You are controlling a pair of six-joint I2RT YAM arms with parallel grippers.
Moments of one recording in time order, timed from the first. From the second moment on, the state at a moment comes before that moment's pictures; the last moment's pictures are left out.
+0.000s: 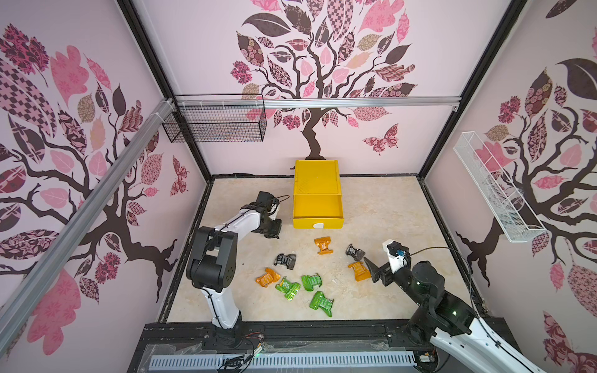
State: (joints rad) left arm -0.23 1.77 1.21 -0.57 0.11 0.02; right arm 0.73 0.29 0.36 -0.34 0.24 -0.02
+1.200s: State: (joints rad) left arm -0.51 1.61 1.66 -0.65 0.32 0.08; right arm 0.70 0.29 0.34 -0.31 0.22 -0.05
